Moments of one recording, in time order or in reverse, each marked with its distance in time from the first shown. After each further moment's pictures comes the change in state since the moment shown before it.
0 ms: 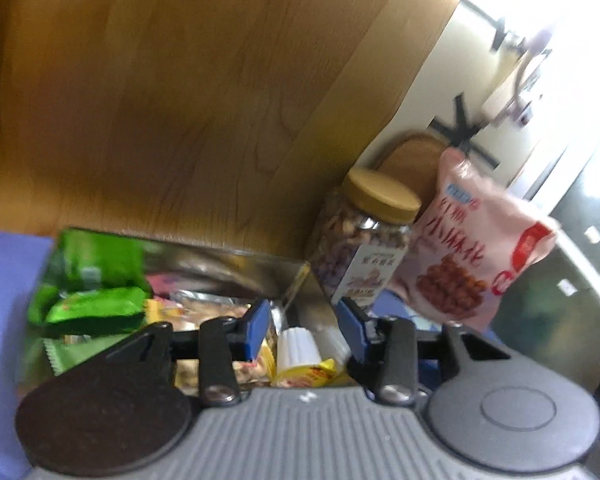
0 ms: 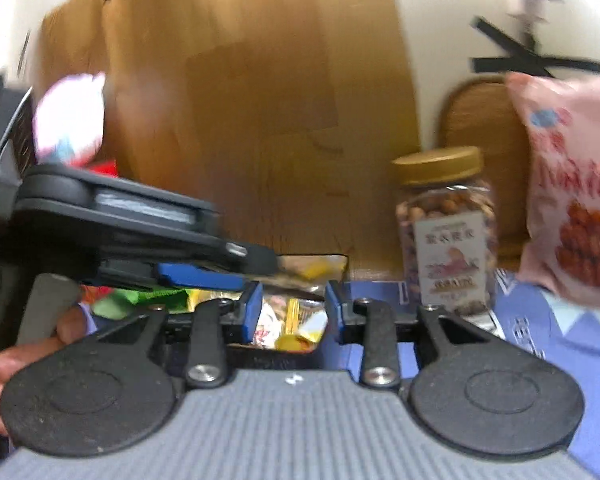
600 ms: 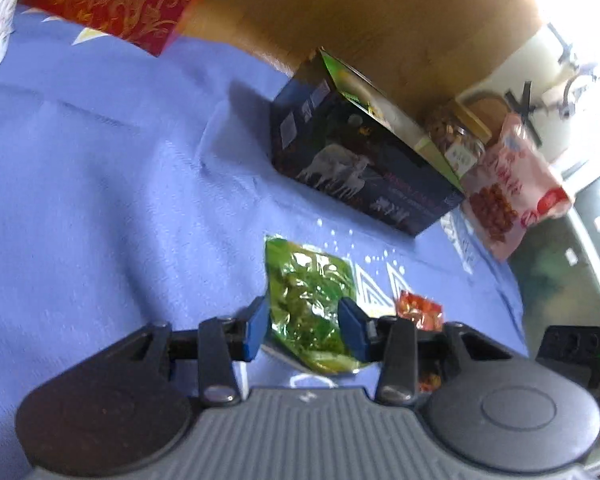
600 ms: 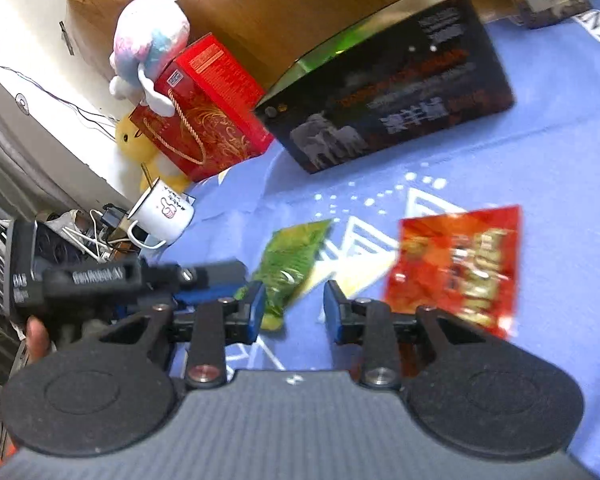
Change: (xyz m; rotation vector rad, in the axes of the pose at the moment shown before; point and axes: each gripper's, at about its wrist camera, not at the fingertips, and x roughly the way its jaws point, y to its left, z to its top) left arm -0.129 0.115 -0.132 -0.305 0.168 0.045; right arm -0.007 0.072 -0.090 0.313 0.456 0.366
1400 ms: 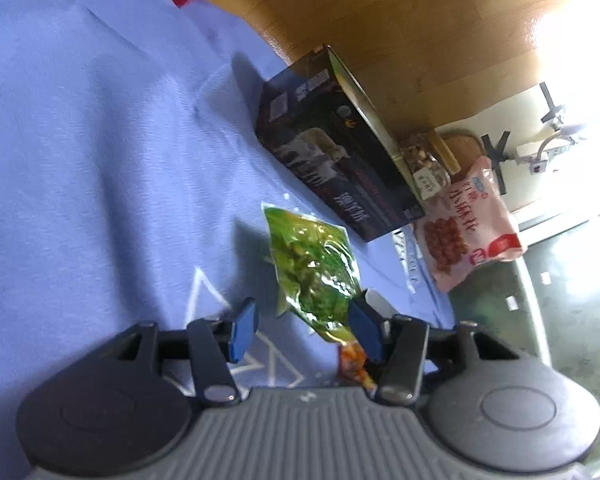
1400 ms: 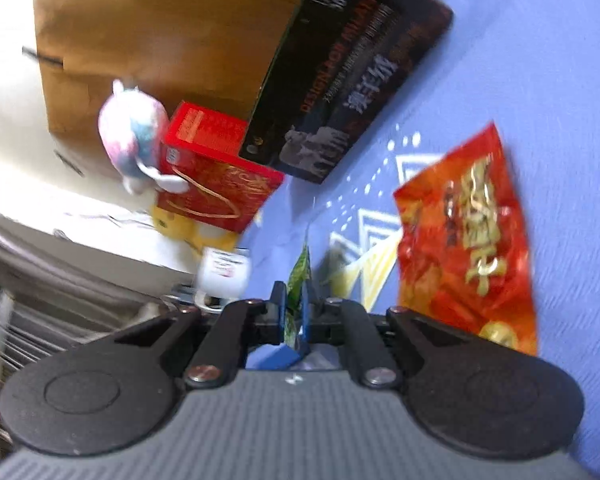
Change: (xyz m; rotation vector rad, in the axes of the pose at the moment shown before) left arm 0.004 0.005 -0.024 -0.212 -0.021 -0.190; right arm -0.007 -0.056 -0.014 0.521 -0.067 0.302
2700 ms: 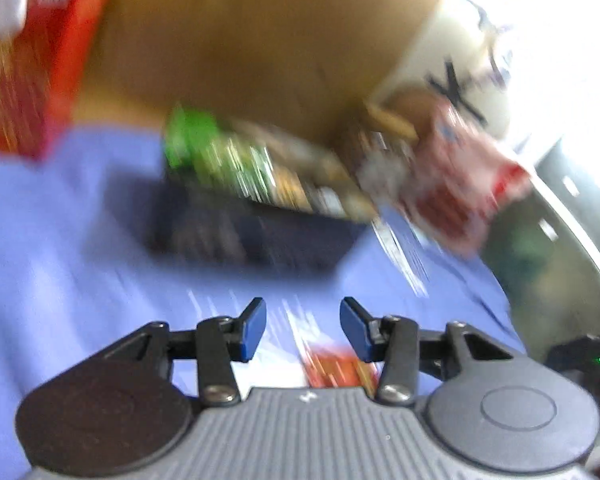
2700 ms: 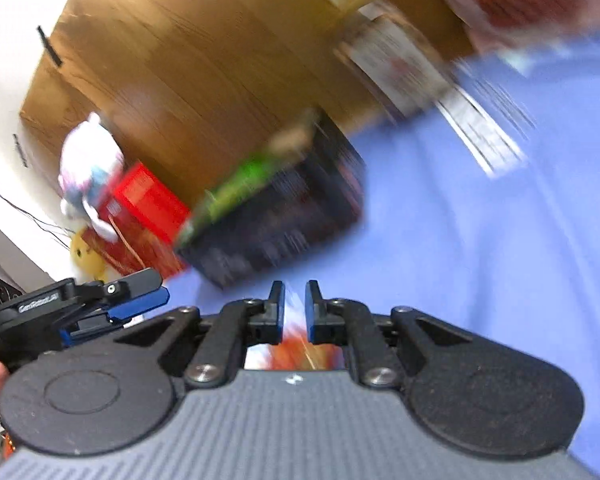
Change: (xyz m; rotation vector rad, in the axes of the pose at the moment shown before) left arm 0.049 -0.104 0.008 0.456 0.014 0.147; right arm -0.066 0.020 0.006 -0.384 -0.253 -0.376
